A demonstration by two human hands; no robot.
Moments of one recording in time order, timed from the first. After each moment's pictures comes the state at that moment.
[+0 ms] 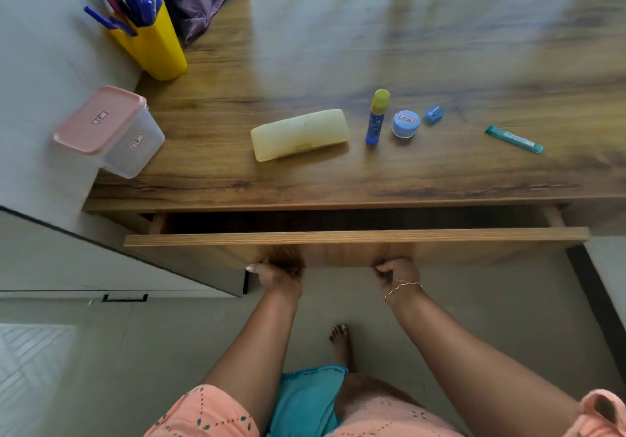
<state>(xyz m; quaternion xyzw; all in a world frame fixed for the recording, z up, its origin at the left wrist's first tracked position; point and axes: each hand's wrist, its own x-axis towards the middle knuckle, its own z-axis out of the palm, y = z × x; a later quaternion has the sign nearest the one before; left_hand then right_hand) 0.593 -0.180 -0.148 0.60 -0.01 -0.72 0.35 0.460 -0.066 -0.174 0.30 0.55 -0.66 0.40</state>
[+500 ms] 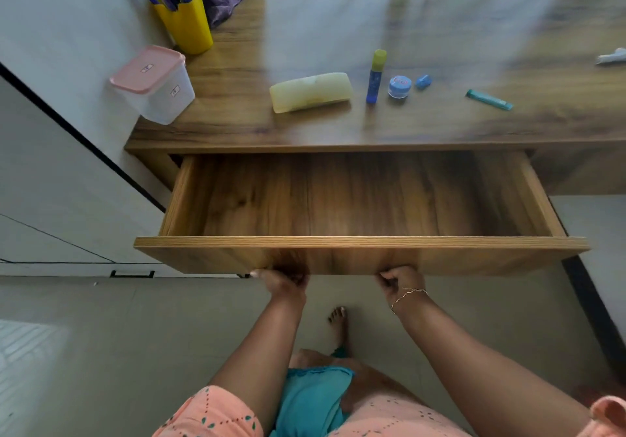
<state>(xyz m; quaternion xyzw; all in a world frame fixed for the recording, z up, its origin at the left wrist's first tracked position) 0.675 -0.084 -0.144 0.57 -0.02 -0.74 0.35 0.537 0.027 -0.171 0.28 0.52 -0.70 0.40</state>
